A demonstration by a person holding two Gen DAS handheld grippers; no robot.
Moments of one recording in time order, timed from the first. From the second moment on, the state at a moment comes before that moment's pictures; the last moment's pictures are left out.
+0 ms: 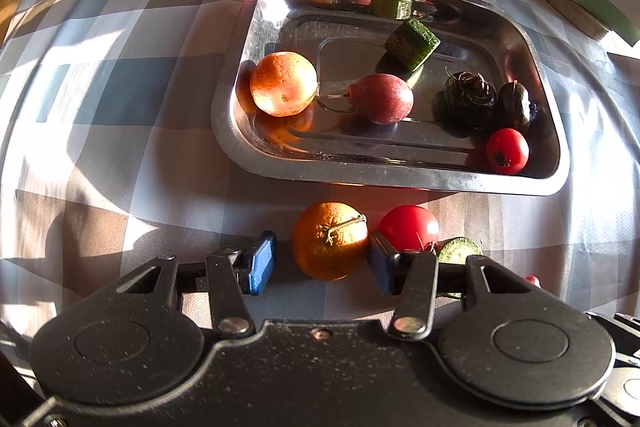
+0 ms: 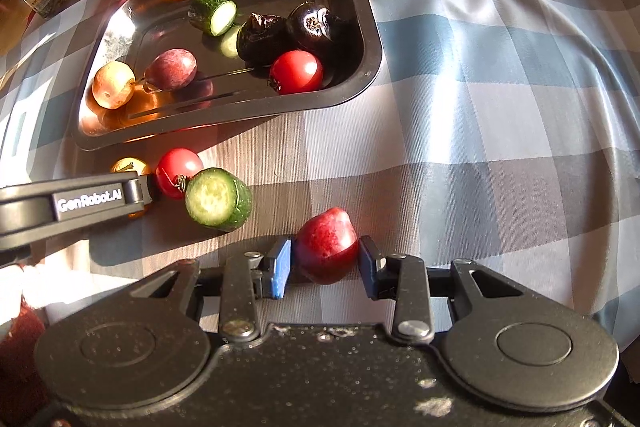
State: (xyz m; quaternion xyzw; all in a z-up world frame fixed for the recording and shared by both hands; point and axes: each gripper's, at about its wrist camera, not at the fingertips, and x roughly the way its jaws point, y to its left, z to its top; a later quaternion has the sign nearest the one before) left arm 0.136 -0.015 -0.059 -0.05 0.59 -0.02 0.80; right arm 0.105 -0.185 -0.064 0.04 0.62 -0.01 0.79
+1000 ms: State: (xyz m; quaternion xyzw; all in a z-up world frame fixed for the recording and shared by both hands) left arm 0.137 -0.016 -0.058 -0.06 0.62 -0.04 0.78; right arm 0.106 -0.181 -0.070 0.02 0.61 -0.02 0.79
